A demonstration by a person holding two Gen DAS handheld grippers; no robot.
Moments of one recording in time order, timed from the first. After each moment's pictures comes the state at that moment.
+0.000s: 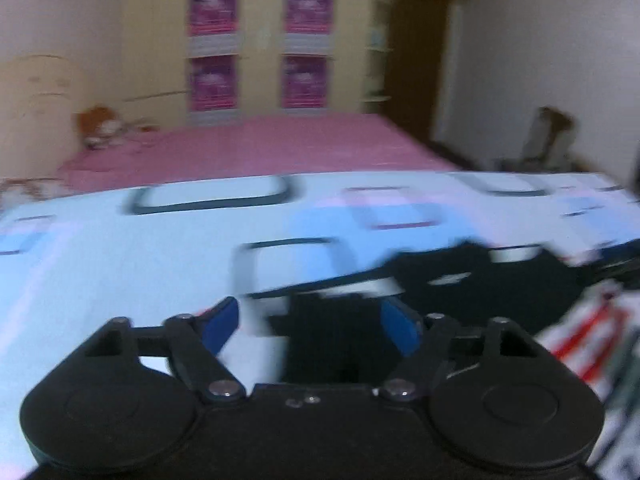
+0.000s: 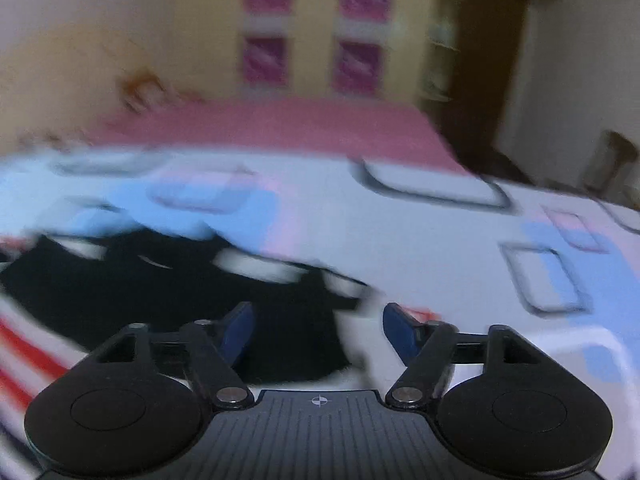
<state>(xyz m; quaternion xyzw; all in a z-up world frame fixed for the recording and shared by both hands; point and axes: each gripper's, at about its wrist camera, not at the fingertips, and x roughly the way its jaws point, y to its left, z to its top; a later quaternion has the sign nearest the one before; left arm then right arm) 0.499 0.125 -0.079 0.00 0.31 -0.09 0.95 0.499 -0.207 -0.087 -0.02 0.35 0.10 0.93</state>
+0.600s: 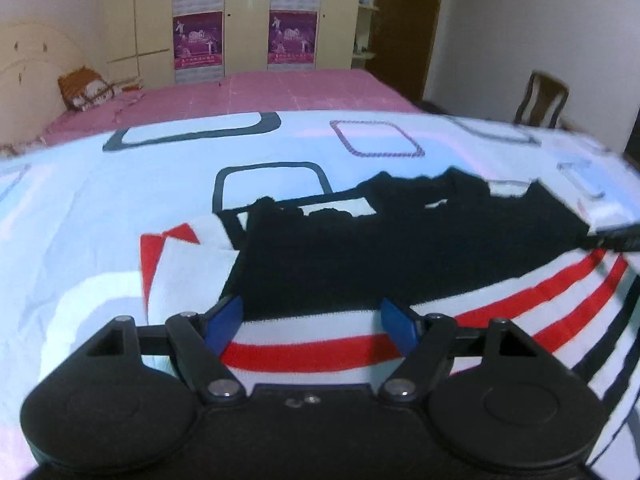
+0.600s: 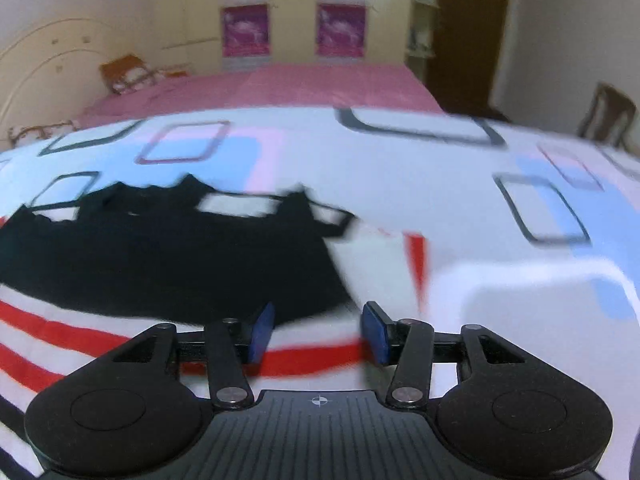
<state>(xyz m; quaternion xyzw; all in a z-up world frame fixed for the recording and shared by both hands) 0.490 0.126 -0.117 0.01 0.37 -0.08 0.92 0.497 -0.255 -0.119 0.01 0.41 0.04 0.91</state>
